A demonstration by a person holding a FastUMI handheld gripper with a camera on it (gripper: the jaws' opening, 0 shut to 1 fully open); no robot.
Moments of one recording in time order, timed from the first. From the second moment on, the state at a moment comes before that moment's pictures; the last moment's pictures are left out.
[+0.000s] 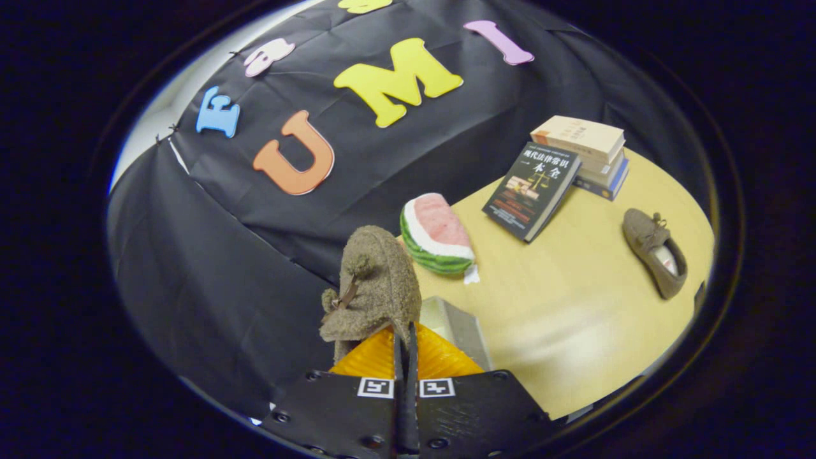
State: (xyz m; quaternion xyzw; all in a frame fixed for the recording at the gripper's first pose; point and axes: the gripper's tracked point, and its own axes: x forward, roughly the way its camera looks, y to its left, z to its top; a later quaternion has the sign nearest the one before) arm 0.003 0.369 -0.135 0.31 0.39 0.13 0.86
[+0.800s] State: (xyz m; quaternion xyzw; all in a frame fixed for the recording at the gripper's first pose) arm -0.026 0.474 -0.280 0.24 0.48 0.08 0.84
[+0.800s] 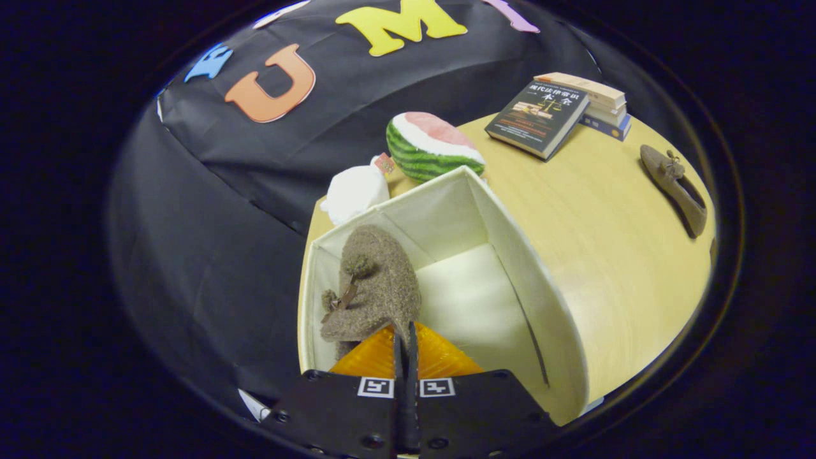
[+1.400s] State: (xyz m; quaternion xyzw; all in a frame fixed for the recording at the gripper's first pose) arm -0.027 0.483 -0.295 0.21 0.50 0.13 0.83
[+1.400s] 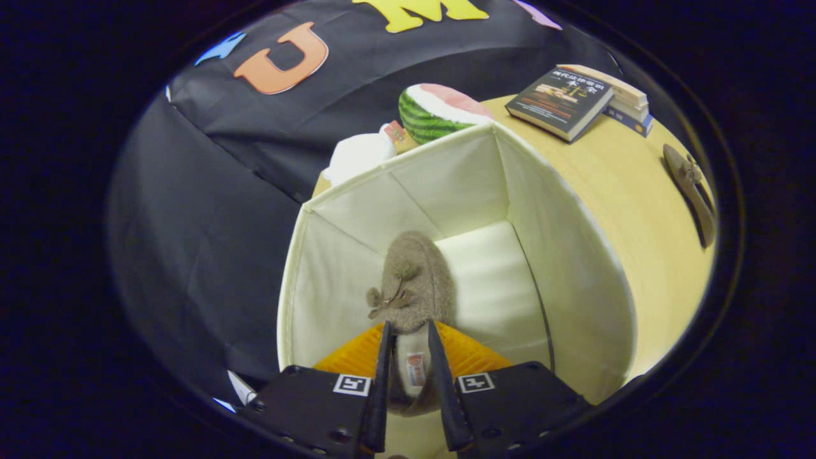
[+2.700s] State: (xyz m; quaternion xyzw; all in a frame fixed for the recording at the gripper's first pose) arm -0.016 0.026 -0.133 0.04 0.23 0.09 0.97
